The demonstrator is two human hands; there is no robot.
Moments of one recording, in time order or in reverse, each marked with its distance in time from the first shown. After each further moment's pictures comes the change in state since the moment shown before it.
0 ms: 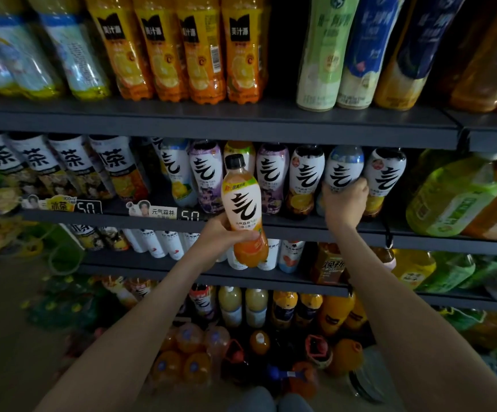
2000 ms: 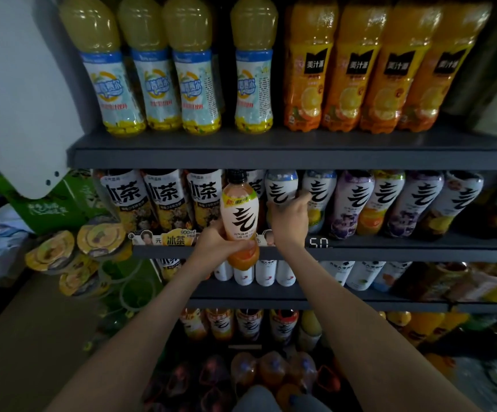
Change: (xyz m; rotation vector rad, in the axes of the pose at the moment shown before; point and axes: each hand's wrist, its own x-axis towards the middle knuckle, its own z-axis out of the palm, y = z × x) left_hand 0.007 -0.004 -0.324 0.170 0.053 0.084; right_hand -0.227 -0.204 0.266 0.072 -0.154 0.015
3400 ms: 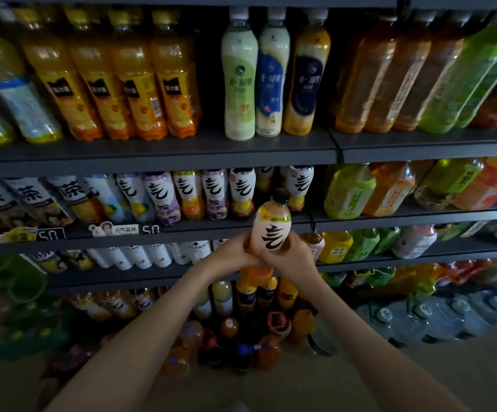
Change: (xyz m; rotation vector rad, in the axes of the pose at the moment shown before) left_hand -0.073 0.149 0.408 0.212 -0.494 -0.052; right_hand 0.052 0.146 -0.444 -0.016 -0.387 0.049
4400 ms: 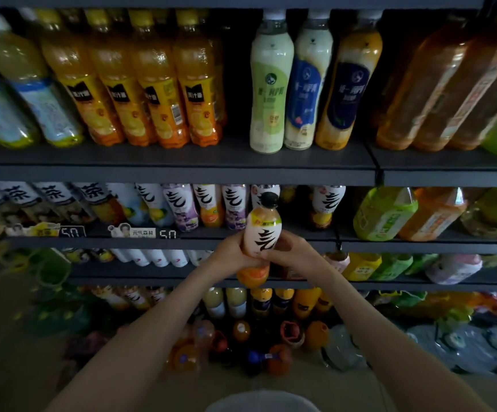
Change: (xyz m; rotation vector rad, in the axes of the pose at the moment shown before) left_hand 0.028 -0.028 -0.043 -0.033 0.238 -0.066; right_hand 0.081 -0.005 0.017 0.151 -0.484 0.027
